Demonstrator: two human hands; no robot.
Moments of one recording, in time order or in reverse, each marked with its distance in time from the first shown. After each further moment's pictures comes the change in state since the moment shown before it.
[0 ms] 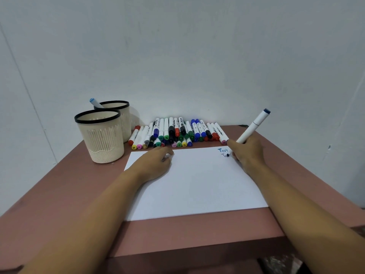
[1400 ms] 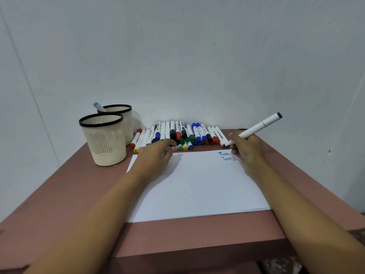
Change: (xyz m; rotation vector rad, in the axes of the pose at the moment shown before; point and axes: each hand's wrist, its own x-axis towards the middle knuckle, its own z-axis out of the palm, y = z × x) left_hand -0.009 0.020 -0.013 -0.073 0.330 0.049; right_hand -0.001 -0.016 -0.004 0.278 -0.119 0.019
